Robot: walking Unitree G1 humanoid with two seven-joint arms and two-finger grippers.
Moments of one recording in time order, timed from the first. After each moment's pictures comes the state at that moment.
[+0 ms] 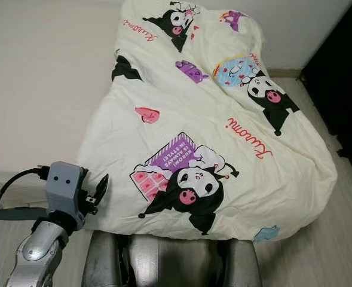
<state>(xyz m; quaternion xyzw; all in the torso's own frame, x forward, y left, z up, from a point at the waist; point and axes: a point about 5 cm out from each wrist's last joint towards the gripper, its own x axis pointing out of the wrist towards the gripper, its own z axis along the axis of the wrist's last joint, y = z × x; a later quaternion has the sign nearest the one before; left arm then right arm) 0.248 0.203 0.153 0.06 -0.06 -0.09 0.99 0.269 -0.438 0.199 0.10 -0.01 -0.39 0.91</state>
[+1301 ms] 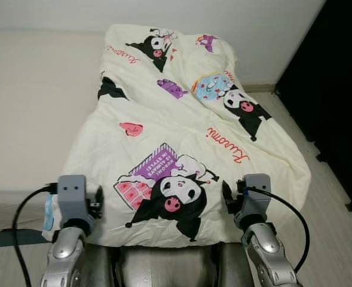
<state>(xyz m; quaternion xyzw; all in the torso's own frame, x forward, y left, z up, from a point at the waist) 0.271 0.193 0.090 -0.01 0.02 0.05 1.00 0.293 -0.174 0.082 -0.02 0.02 0.03 1.00</state>
